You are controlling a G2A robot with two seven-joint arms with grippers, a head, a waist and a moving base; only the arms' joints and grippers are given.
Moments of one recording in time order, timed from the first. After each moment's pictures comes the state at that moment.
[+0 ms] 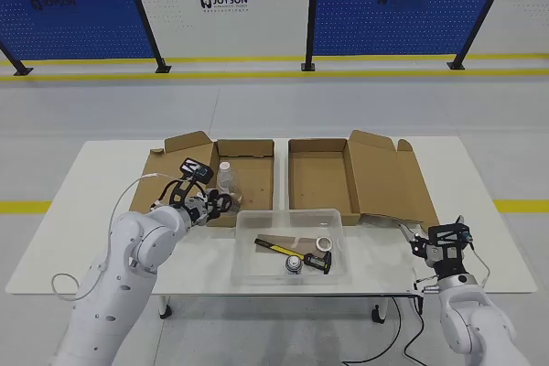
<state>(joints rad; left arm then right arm) 1.16 -1.12 -1.31 -1.68 1.01 -0.18 -0.86 -1.73 -1.15 1.60 -1.80 -1.33 0.00 0.00</state>
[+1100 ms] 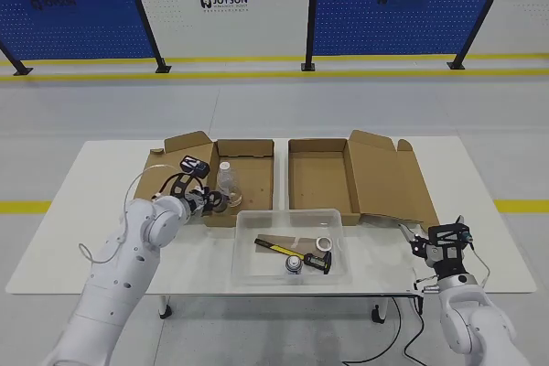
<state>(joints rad) 0.98 -1.14 -1.21 -1.33 1.09 -0.20 -0.80 -1.73 -1.15 1.60 -1.80 -1.33 0.00 0.00</state>
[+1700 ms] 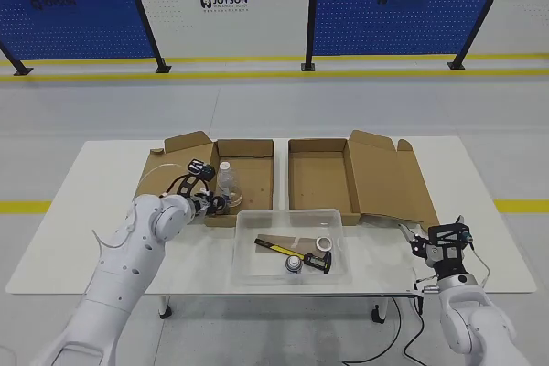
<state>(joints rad) 0.89 -1.17 -1.14 -1.16 1.06 -0.24 -0.79 -1.73 -1.15 1.60 -1.80 -1.33 0.00 0.00</state>
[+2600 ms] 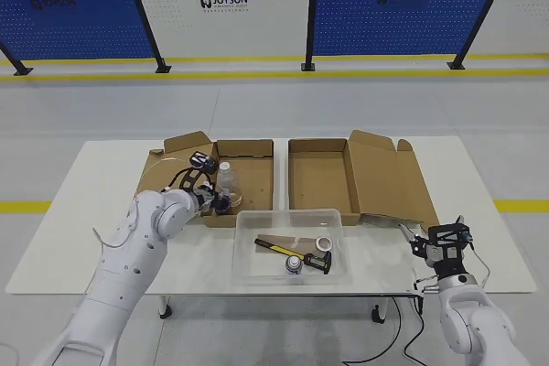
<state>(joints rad) 0.91 -1.16 -1.15 -1.26 1.06 -0.22 -0.76 -1.73 -1.15 1.60 -1.80 -1.33 0.00 0.00</state>
